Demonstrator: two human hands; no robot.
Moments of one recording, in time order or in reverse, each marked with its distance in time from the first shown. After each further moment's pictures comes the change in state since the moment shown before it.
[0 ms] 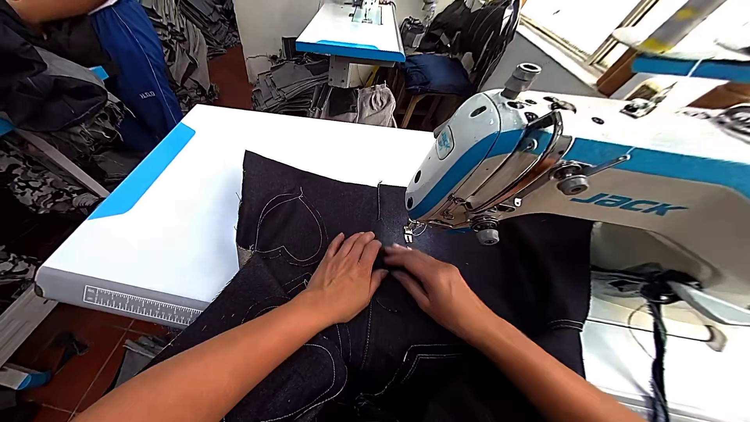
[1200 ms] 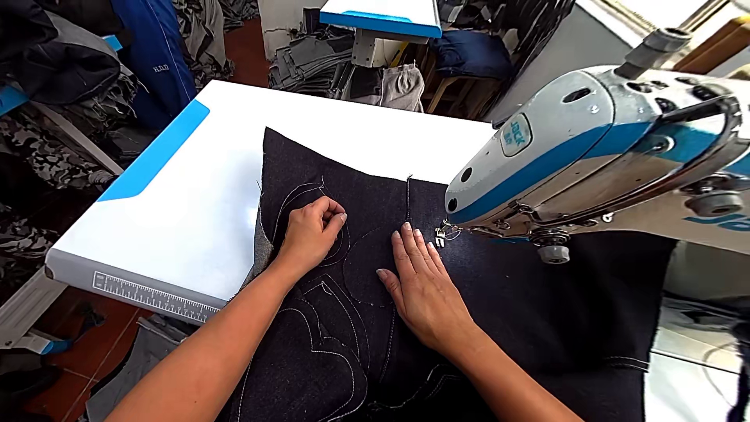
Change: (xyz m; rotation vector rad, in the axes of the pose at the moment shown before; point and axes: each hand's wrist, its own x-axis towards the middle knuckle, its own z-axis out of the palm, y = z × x) left_hand 0.007 -0.080 -0.035 -0.539 0.295 -0.429; right_hand 0.025 -0.034 0.045 -0.257 -0.126 0.253
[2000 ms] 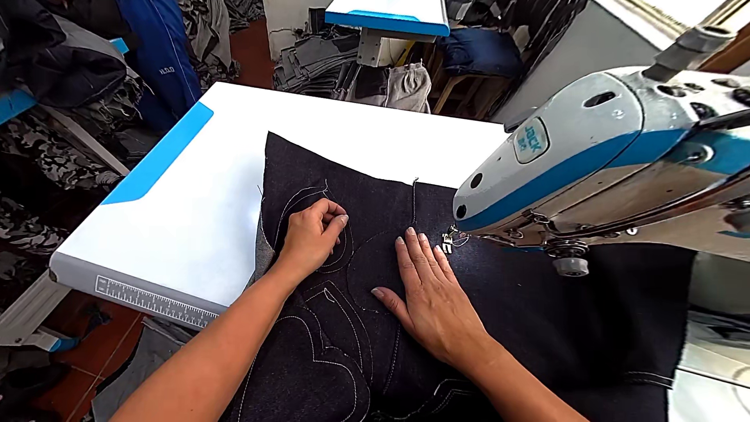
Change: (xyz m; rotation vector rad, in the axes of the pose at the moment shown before) left_hand 0.002 0.001 -0.003 -0.098 -0.016 -0.079; right_hand -0.001 0.008 0.004 -0.066 0.040 -0.079
